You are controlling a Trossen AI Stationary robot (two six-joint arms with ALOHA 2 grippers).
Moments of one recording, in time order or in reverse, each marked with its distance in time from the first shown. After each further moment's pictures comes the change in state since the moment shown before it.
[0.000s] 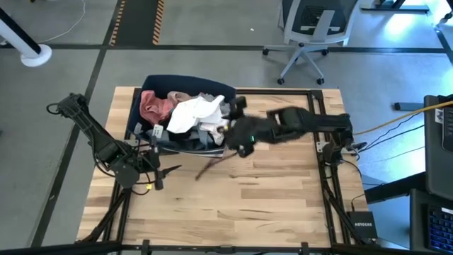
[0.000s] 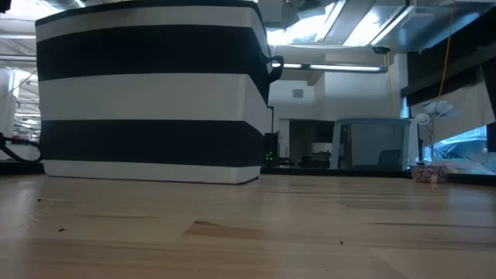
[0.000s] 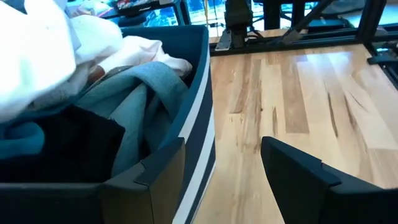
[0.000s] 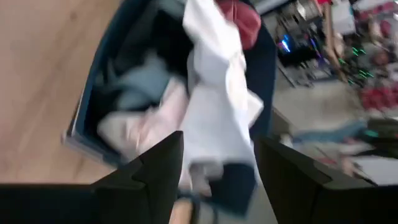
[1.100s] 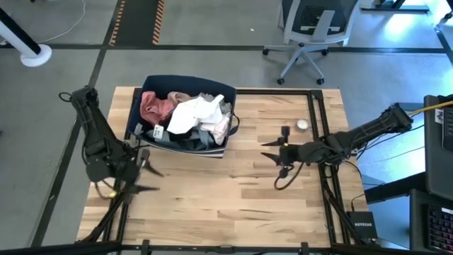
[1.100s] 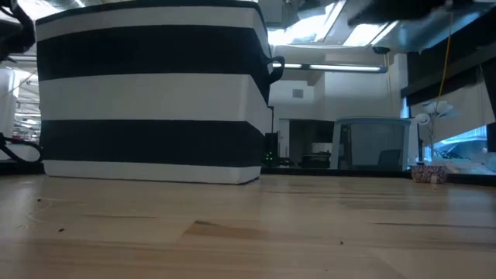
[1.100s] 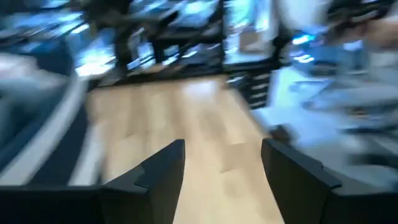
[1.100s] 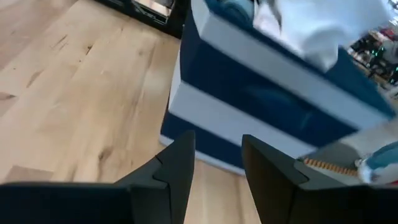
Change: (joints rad) left arm -0.286 -0.244 -0.201 0.234 0.165 0.096; right arm 0.200 -0.925 -1.604 0.983 0.009 0.317
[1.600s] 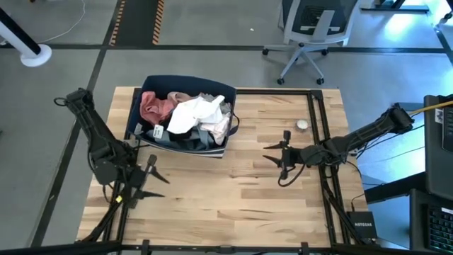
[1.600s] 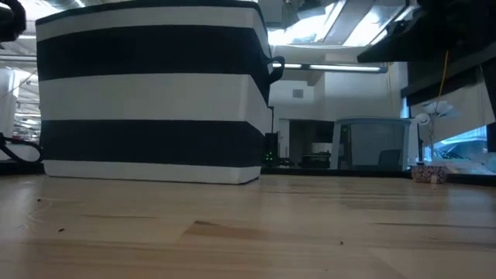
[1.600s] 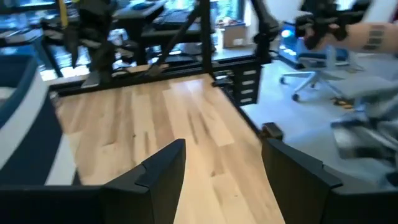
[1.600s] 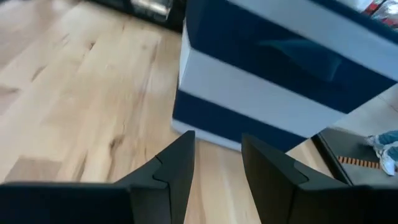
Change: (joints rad) left arm 0.102 0.097 0.001 0.139 0.161 0.084; right arm 0.001 -0.086 -0.287 0.261 -0.006 0.079
